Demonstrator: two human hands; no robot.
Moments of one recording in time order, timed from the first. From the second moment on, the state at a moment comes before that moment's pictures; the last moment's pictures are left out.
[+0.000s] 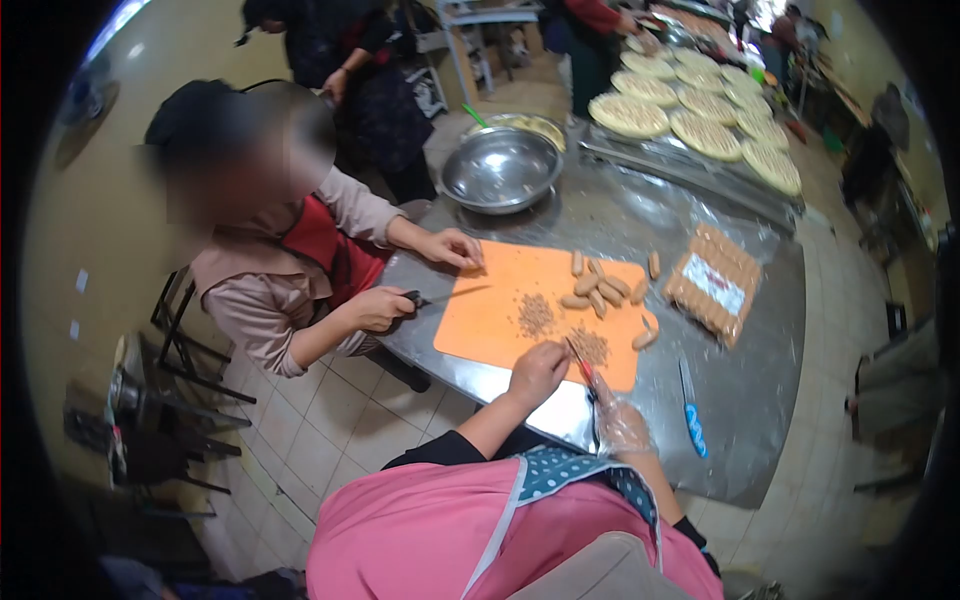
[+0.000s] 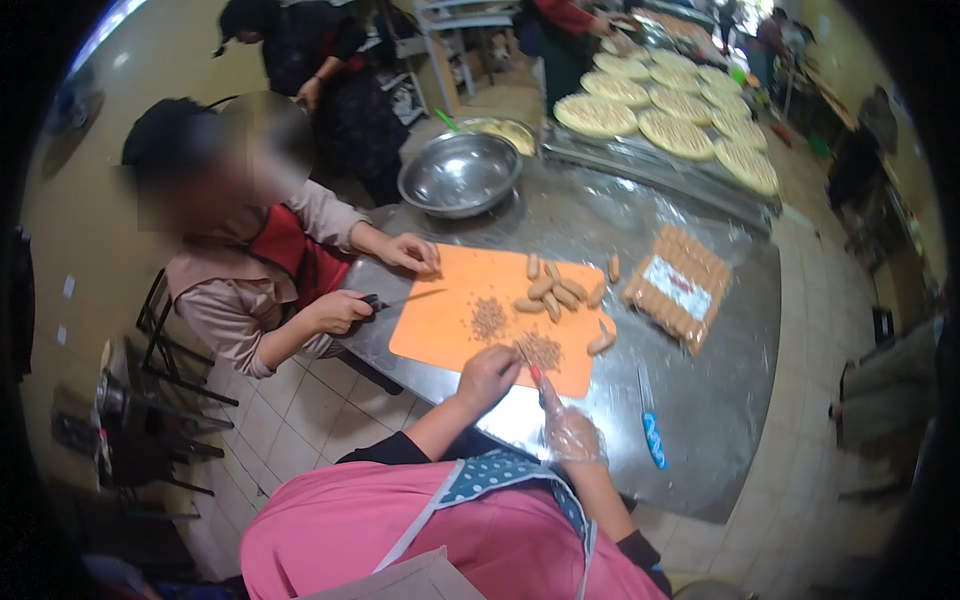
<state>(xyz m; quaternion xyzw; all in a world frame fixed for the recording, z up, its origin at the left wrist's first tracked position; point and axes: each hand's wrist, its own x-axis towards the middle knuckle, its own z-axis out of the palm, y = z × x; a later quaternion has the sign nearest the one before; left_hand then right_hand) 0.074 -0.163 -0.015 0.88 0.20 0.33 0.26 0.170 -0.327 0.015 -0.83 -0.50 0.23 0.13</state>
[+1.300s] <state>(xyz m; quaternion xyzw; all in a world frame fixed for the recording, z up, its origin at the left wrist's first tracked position) 0.071 -0.165 -0.019 0.88 0.16 0.36 0.24 0.178 -0.308 0.015 -0.80 -0.56 0.17 0.14</state>
